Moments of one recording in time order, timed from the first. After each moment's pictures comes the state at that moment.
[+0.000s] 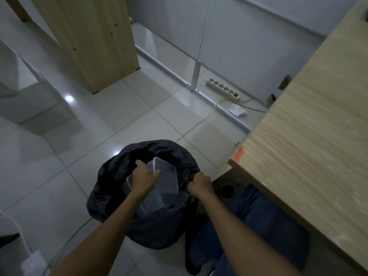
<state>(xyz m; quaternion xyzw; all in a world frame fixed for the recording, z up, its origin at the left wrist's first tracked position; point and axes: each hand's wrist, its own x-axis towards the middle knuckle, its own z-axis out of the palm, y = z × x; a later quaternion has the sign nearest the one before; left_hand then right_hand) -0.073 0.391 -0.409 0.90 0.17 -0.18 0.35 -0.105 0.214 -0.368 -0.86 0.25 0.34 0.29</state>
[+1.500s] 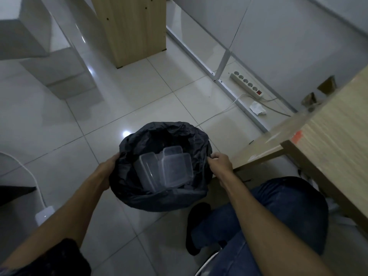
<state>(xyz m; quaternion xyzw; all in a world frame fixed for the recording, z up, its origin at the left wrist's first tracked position) -0.112 0.556 -0.448 0.57 0.47 -0.24 0.63 -0.091 0.200 -0.408 -0.82 0.30 0.22 0.44</state>
